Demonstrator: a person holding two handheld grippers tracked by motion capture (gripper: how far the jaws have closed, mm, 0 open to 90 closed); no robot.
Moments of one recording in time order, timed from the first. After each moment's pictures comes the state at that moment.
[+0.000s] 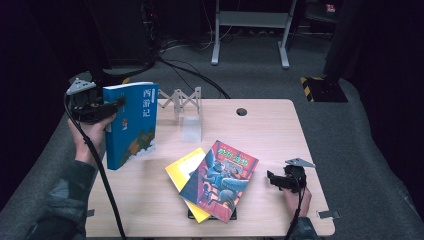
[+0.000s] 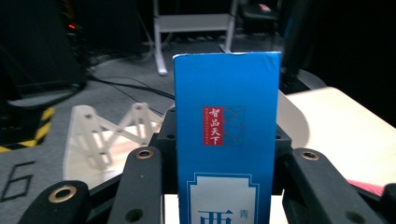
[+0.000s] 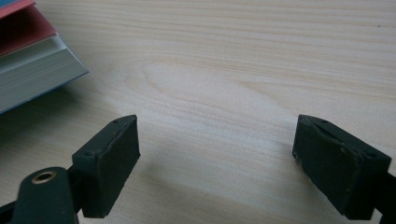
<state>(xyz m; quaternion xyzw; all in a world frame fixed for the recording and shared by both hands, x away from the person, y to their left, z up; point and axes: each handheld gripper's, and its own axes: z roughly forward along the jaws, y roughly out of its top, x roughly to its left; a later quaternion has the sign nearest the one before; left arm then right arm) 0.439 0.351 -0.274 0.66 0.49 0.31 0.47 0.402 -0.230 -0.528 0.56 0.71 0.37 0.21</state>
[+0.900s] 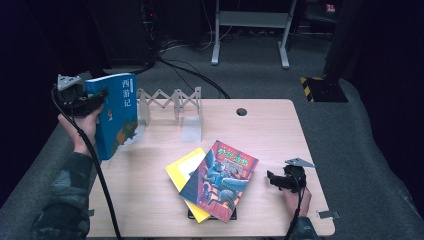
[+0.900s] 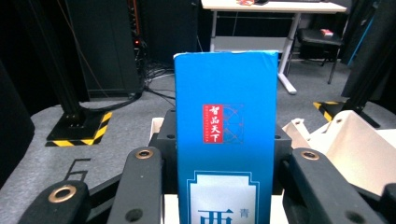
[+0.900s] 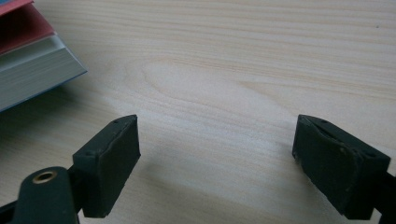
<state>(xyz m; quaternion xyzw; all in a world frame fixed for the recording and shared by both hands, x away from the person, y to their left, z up) 0.467 0.385 -0.285 0.60 0.55 0.38 0.44 0.402 -0.229 -0.528 0.56 0.71 0.36 0.21</state>
